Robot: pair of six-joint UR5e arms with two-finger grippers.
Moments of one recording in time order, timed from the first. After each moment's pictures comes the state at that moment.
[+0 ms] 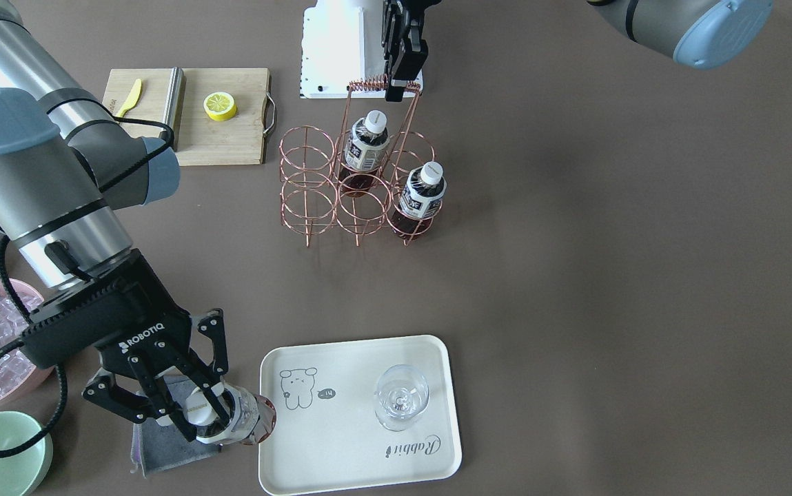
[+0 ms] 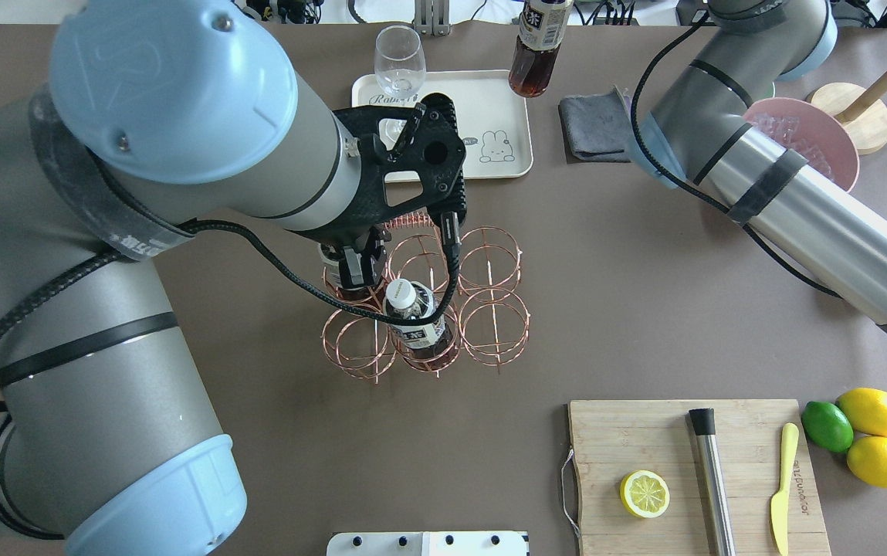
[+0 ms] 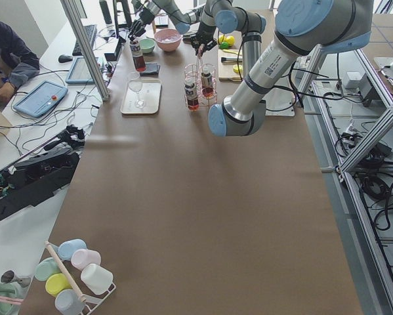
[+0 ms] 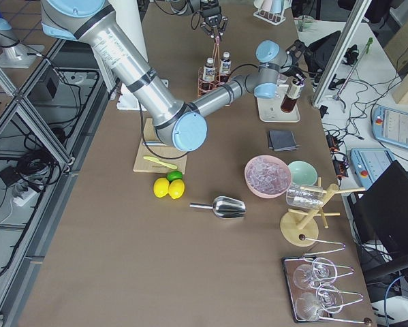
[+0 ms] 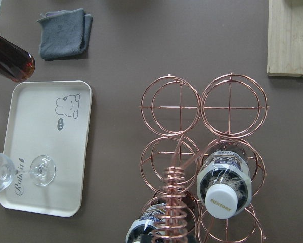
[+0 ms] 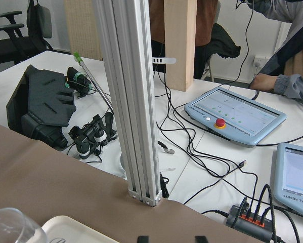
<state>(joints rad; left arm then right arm) -0.56 -2.47 -2.10 -1.11 -1.74 0.24 0.97 -0.80 1.27 -0.63 1.77 0.68</state>
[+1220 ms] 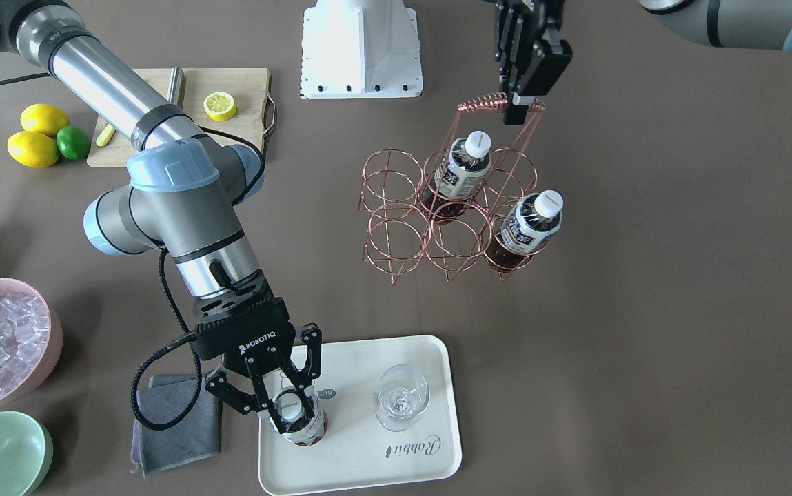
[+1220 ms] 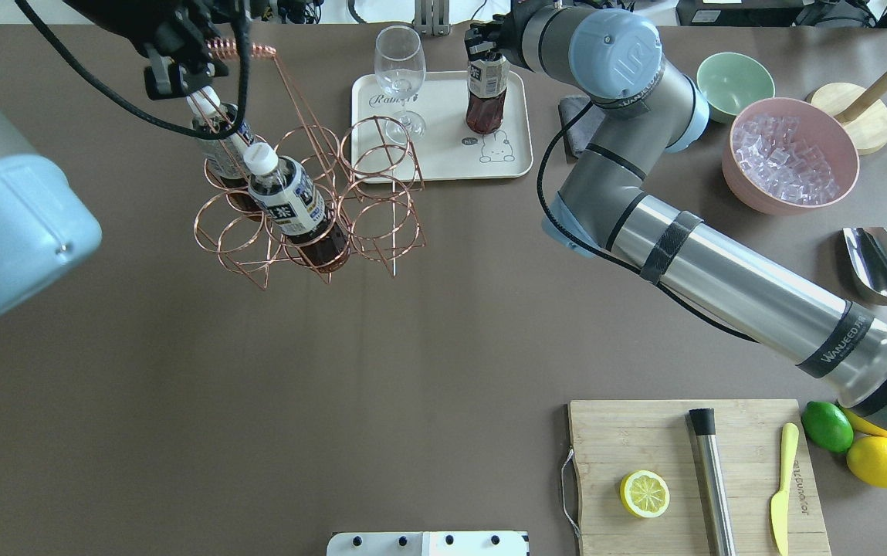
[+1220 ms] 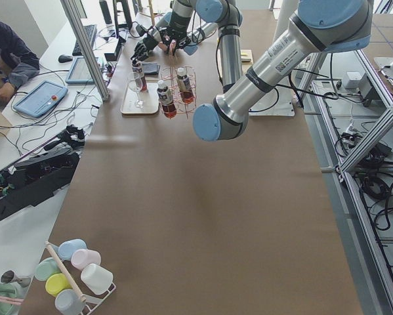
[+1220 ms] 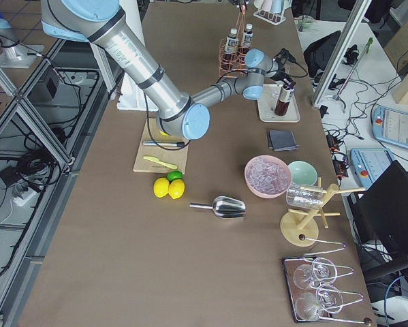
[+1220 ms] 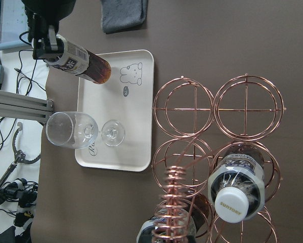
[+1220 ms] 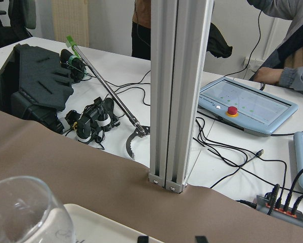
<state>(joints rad) -0.93 -2.44 -2.10 -1.01 -1.91 0.53 0.80 -0.72 1.12 -0.60 1.52 0.68</state>
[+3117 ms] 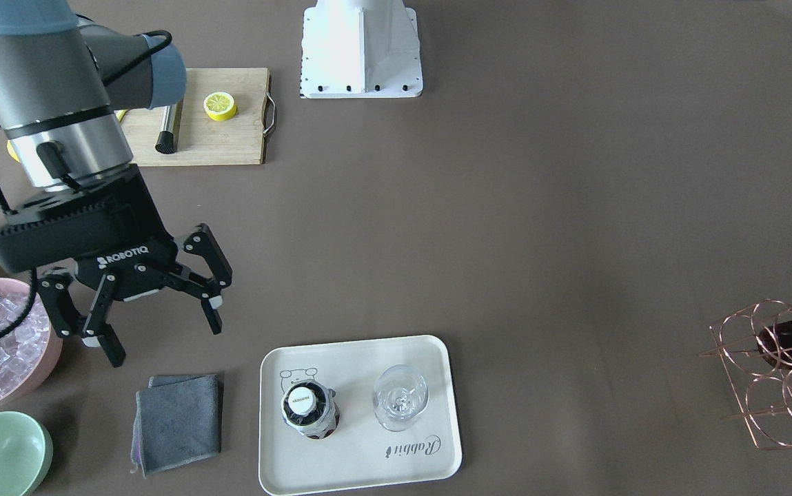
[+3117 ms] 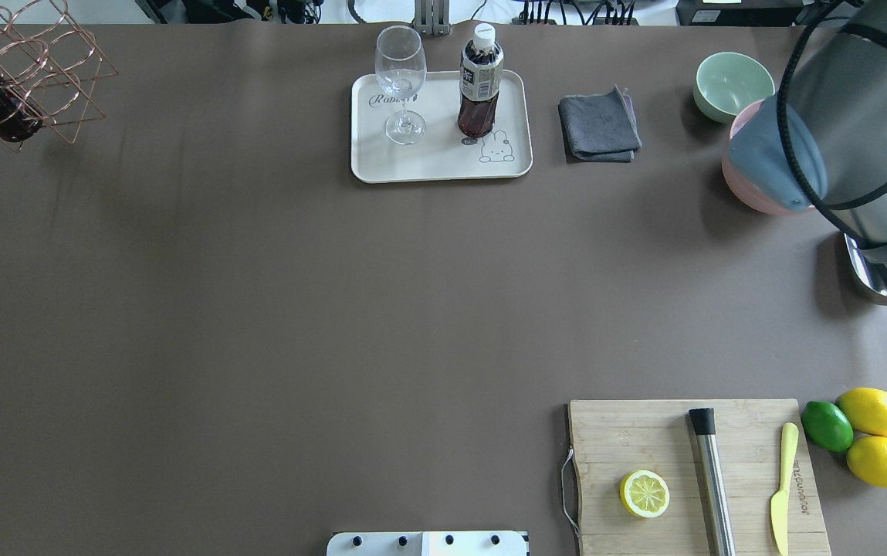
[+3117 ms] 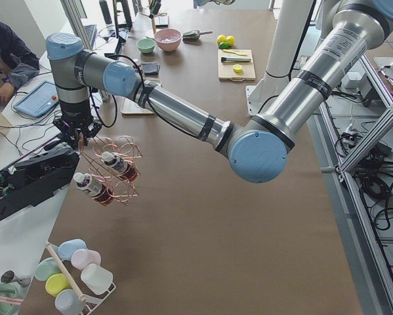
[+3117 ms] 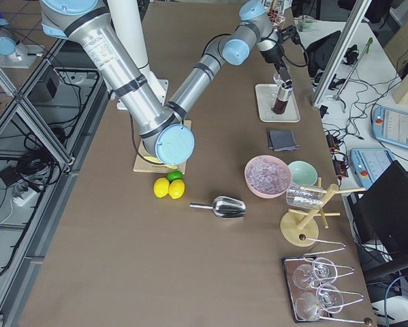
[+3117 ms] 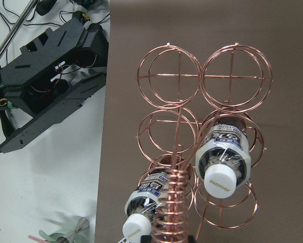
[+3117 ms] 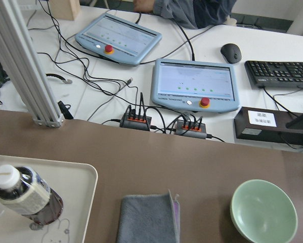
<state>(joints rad) -1.58 -2.21 -1.40 -1.40 -2.22 1.26 1.05 -0.94 1.87 -1.56 1.78 0.74</state>
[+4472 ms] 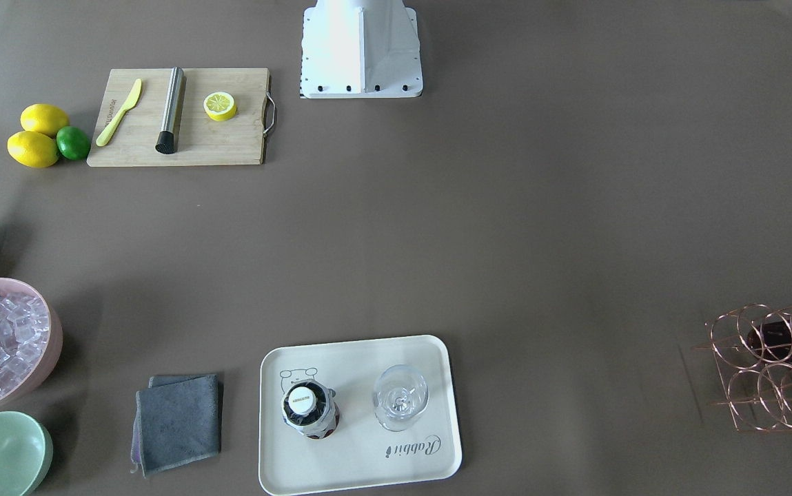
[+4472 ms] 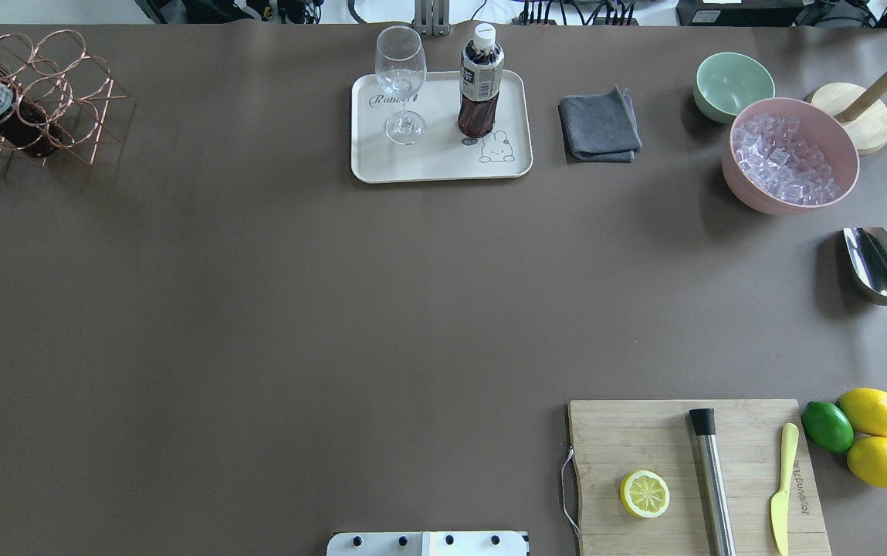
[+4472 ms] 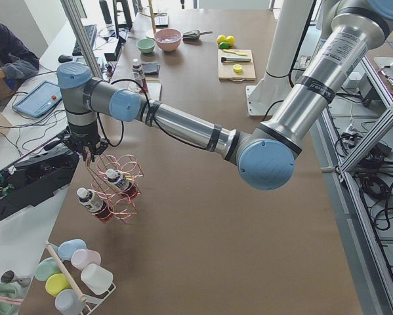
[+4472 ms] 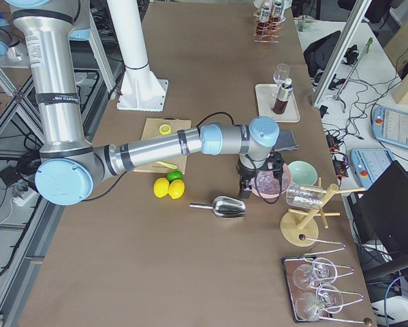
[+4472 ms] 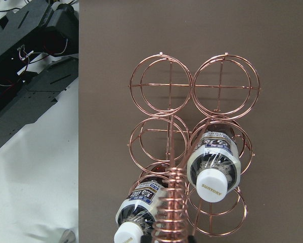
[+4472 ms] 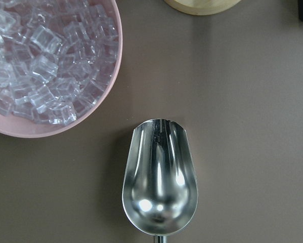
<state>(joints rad) -1.52 -2.12 -1.35 -1.57 -2.22 1.27 1.44 -1.51 1.70 -1.74 2.41 0.10</state>
